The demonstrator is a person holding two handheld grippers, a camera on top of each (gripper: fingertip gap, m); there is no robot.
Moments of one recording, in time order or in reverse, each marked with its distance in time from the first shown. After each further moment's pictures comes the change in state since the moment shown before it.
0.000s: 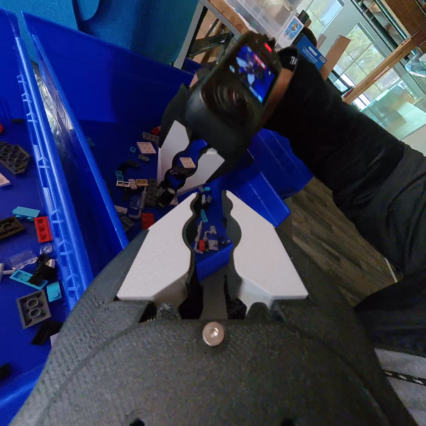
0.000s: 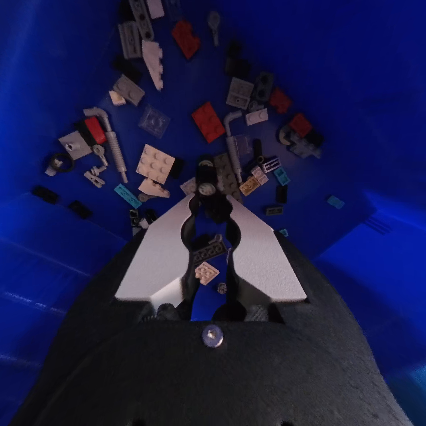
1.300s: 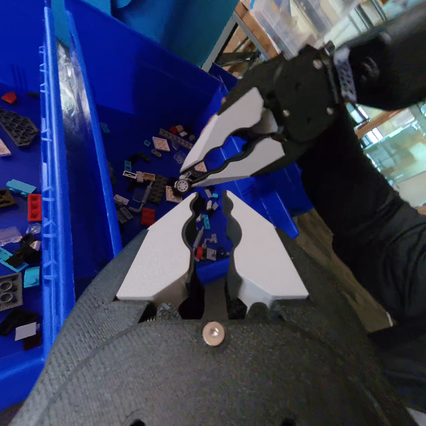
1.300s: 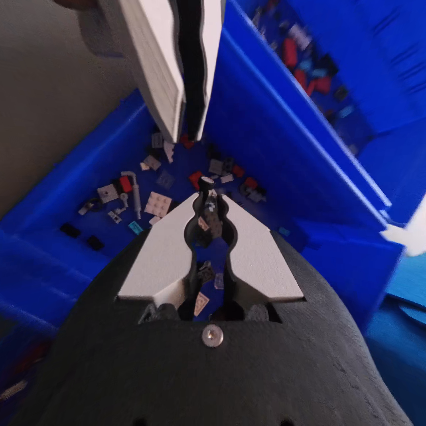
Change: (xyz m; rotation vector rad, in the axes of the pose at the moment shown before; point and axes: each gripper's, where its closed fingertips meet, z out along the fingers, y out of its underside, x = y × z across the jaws) left arm -0.009 0.004 0.012 0.049 -0.090 -0.125; right arm 0.003 -0.044 -0.059 0.424 0.240 -0.050
